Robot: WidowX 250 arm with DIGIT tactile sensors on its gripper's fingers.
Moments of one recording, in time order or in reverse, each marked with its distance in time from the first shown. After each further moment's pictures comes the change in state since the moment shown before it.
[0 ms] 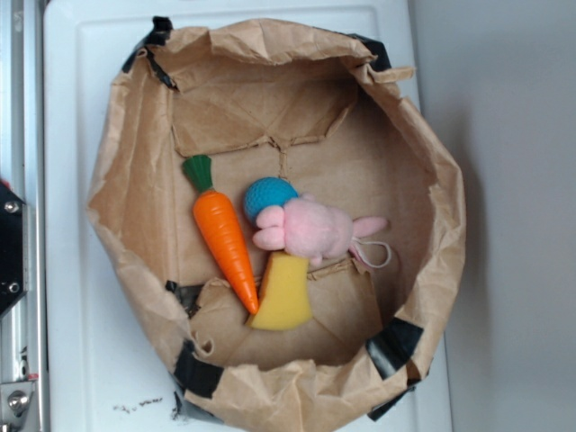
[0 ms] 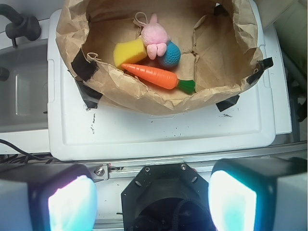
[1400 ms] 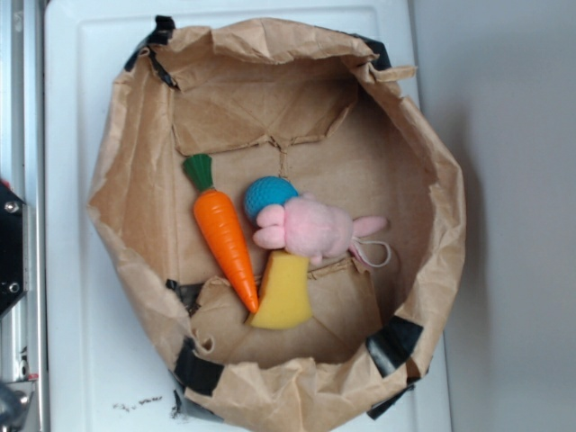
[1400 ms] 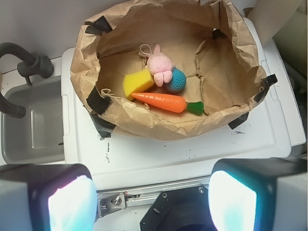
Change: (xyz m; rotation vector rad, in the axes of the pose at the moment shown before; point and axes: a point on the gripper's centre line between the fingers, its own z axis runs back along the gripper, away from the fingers) arm 0.015 -0.007 0.005 -0.055 -0.126 0.089
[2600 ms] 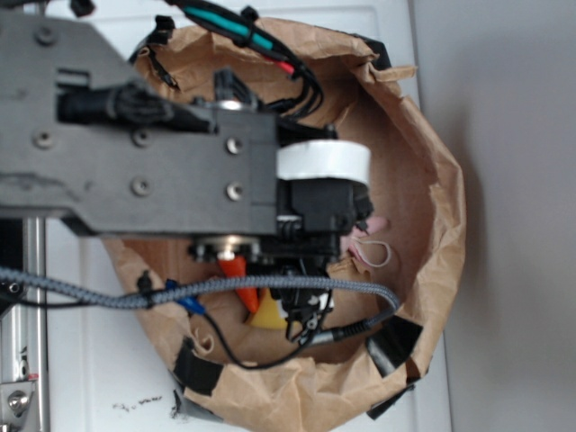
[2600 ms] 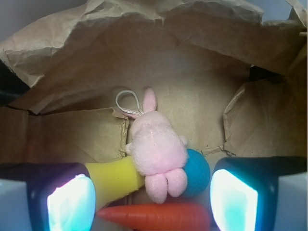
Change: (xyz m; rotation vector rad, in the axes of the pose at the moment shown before) arm 0.112 0.010 -0.147 0.080 -0.026 0.028
